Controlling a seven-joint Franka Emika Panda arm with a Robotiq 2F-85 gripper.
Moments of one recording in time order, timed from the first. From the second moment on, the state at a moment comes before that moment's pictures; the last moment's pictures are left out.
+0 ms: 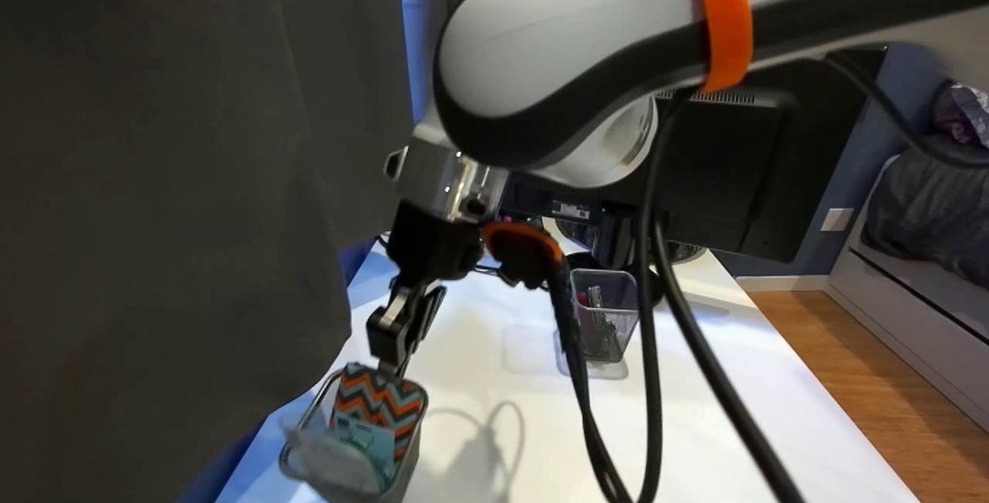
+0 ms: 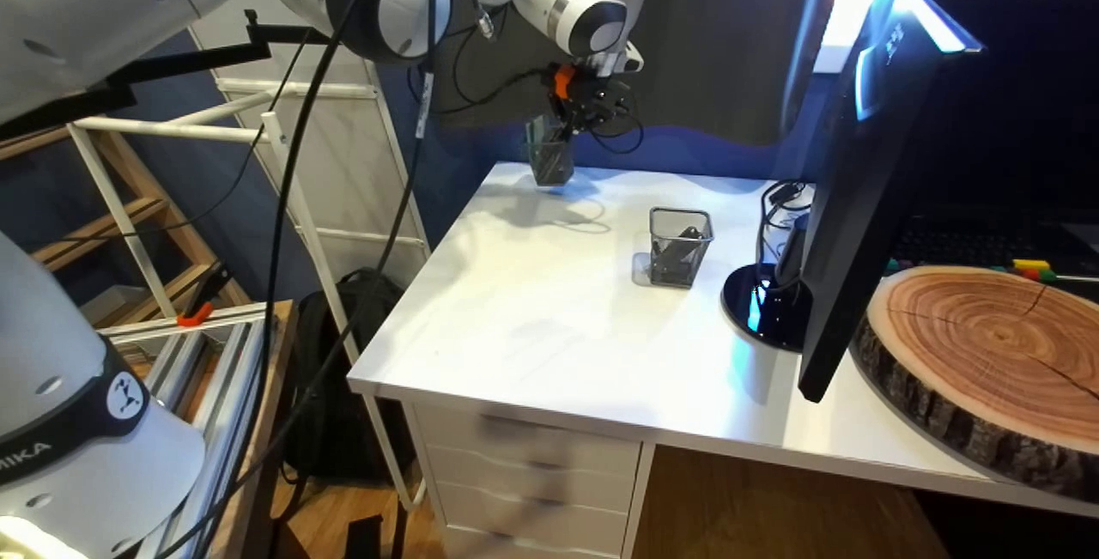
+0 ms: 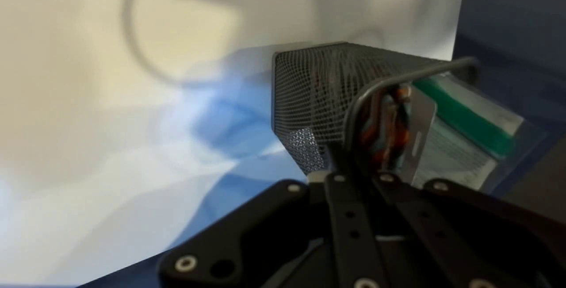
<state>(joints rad) 0.48 1.14 0.31 -0.85 0.13 2.11 -0.35</state>
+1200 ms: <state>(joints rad) 0.23 0.66 0.33 -1.56 0.38 2.38 -0.17</state>
